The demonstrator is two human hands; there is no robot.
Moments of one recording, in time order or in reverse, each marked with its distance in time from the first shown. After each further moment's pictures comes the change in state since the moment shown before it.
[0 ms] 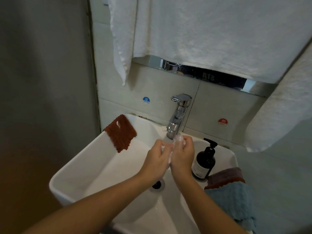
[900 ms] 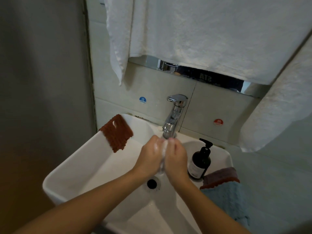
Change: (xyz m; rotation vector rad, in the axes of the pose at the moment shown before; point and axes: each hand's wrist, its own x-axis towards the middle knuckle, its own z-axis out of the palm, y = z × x) left_hand 0.006 0.009 -0.008 0.105 0.095 0.159; right_hand -0.013 -0.008 -0.009 -0.083 -0.209 -0.031
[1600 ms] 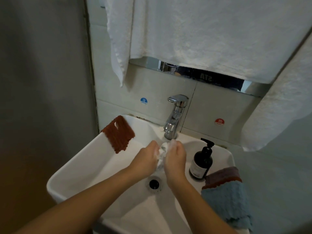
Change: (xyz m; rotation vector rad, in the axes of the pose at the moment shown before) left_hand 0.005 -0.019 -0.021 0.379 -0.240 -0.071; right_hand 0.000 0.003 0.013 0.151 0.083 0.182
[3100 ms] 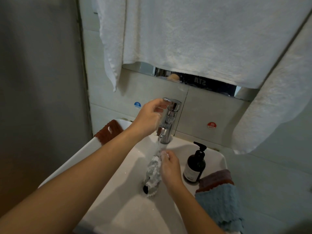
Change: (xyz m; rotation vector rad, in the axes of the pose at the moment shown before) left_hand 0.060 0.097 -0.058 -0.297 0.128 0.198; right_hand 0.008 0.015 -0.017 -0.164 -0.159 0.063
